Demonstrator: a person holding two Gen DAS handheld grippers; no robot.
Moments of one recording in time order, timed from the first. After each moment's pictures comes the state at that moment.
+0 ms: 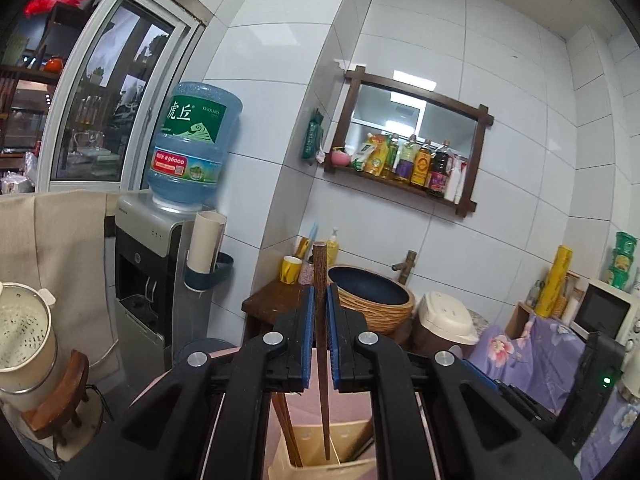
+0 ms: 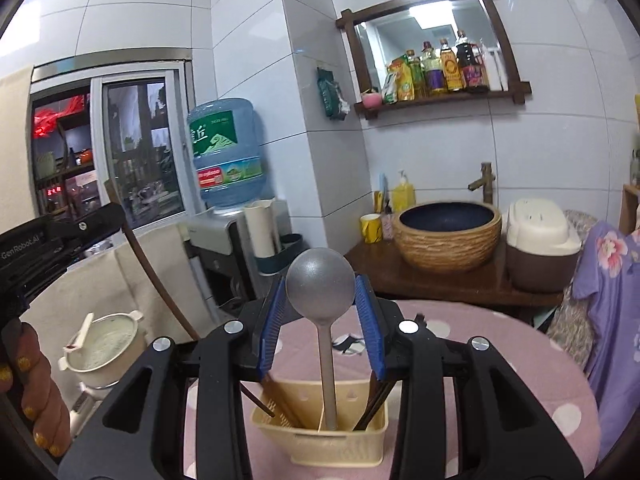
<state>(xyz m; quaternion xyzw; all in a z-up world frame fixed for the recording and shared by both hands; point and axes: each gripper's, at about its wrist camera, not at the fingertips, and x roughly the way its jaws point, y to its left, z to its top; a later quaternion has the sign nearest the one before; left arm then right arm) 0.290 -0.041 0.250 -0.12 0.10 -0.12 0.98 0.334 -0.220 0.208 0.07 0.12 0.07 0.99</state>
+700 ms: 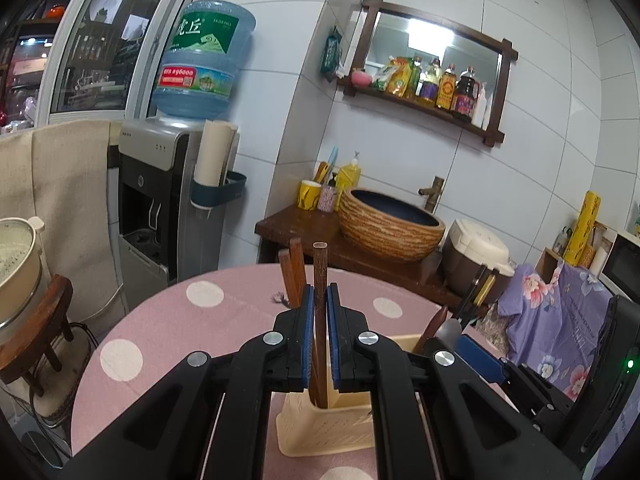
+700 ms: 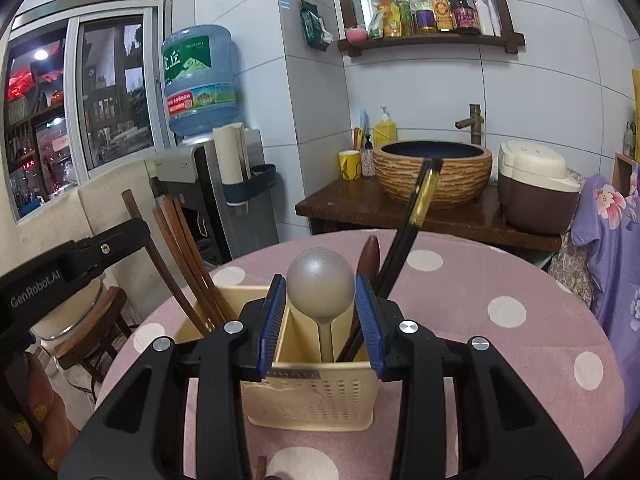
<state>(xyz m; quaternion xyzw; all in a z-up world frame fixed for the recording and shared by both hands) 0.321 -0.058 0.126 -0.11 0.20 -0.11 0.97 0.368 -0.208 0.087 0.06 0.20 0.04 0.98</state>
